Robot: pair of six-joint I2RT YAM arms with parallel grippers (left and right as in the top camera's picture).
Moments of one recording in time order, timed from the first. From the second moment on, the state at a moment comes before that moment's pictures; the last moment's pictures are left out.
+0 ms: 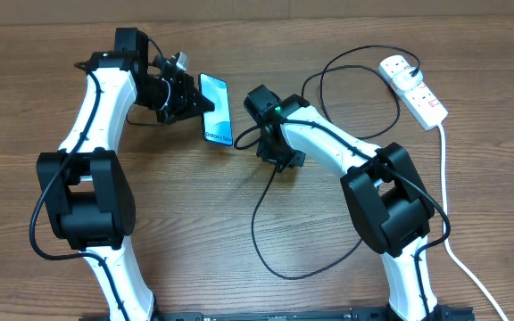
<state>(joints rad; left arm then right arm) 0.01 2.11 1.76 -1.03 0.77 -0.20 0.60 2.20 1.65 -0.95 0.09 0.86</state>
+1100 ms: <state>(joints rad) 0.01 2.11 1.76 -1.03 1.13 -0.18 0.60 2.11 1.65 -1.04 0.00 0.82</state>
